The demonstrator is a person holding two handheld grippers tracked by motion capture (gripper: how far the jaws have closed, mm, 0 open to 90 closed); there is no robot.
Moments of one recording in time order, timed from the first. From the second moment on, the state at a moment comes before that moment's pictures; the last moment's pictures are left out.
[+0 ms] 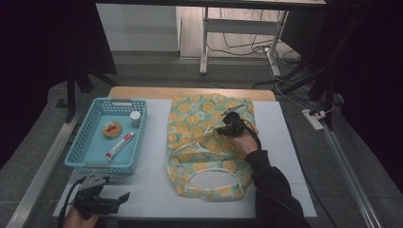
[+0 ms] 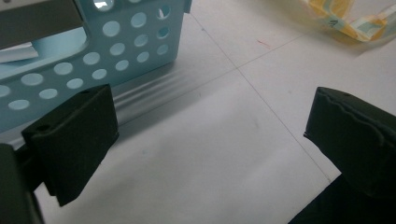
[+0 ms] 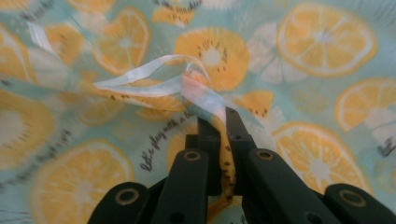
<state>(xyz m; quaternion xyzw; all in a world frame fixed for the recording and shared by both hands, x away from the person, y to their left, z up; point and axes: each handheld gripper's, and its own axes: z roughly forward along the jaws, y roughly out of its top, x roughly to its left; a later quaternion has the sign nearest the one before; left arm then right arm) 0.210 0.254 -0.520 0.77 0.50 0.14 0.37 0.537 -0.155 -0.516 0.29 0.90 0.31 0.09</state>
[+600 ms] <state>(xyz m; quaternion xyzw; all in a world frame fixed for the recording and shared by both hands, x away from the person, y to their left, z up) 0.211 0.253 -0.520 0.77 0.51 0.14 0.37 0.506 -0.167 -0.484 0.28 0.88 0.37 0.07</state>
